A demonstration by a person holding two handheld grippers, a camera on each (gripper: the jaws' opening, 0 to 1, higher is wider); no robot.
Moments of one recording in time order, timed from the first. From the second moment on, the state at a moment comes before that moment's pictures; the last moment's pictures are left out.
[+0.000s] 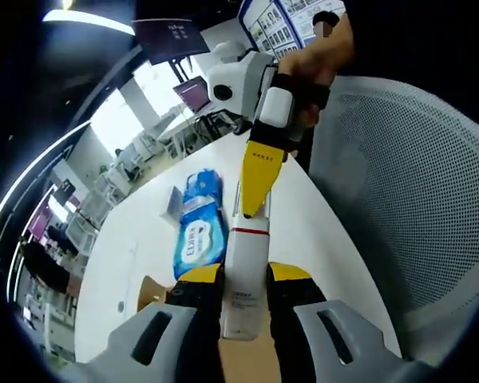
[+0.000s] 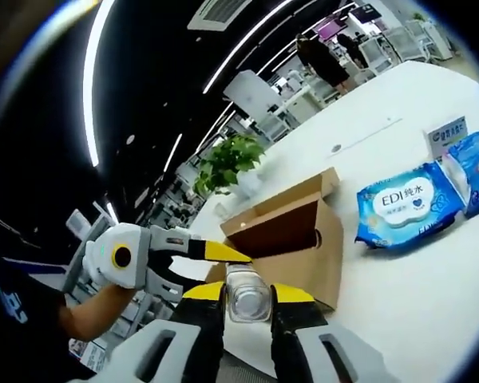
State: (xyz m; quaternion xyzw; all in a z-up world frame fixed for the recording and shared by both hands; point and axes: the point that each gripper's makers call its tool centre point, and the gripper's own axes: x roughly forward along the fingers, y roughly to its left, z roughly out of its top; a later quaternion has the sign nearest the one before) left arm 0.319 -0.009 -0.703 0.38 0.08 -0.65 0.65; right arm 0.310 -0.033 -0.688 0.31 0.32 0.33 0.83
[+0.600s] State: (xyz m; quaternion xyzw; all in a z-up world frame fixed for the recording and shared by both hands) left arm 0.319 -0.011 -0.708 0.37 0.10 -0.65 0.65; right arm 0.306 -0.033 -0.689 0.26 0.33 0.35 0.83
